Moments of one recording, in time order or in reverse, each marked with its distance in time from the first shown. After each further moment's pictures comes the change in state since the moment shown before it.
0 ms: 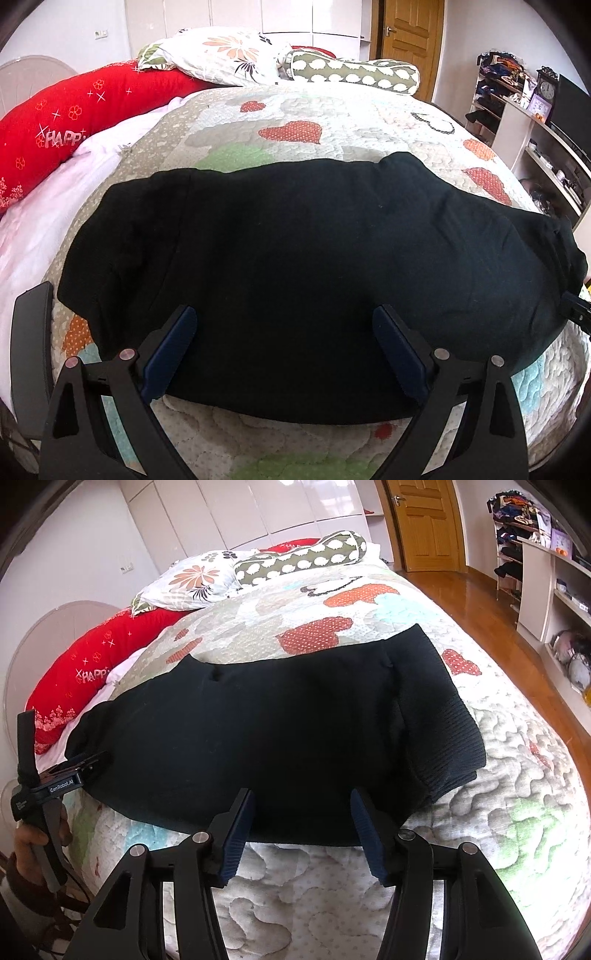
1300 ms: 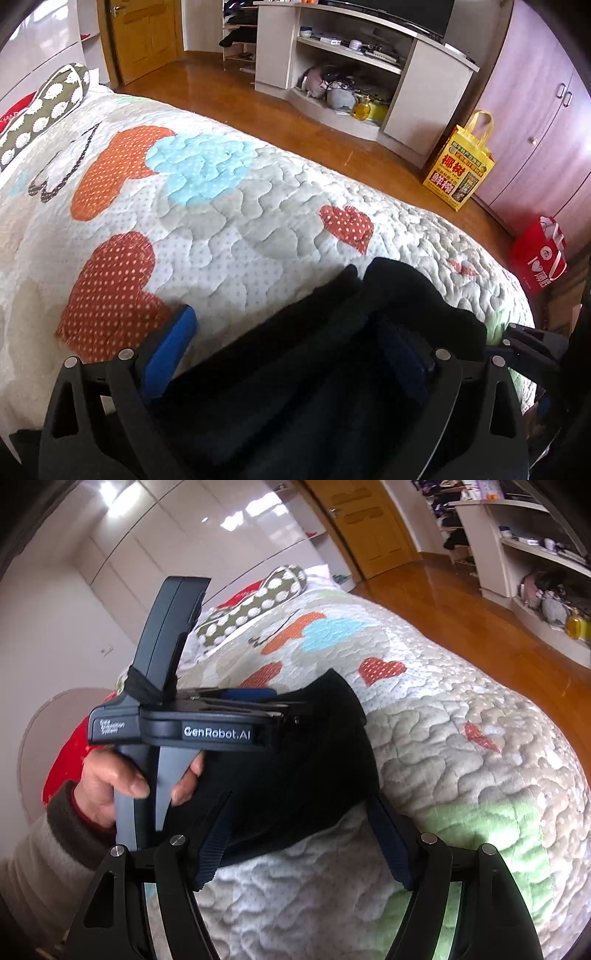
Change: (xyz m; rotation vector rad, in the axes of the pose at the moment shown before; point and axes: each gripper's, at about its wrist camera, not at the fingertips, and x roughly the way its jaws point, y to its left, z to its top) left arm 0.069 -0.343 0.094 0.685 0.183 -0.613; right arm -0.017 -0.070 -0.003 0.285 -0.165 0.039
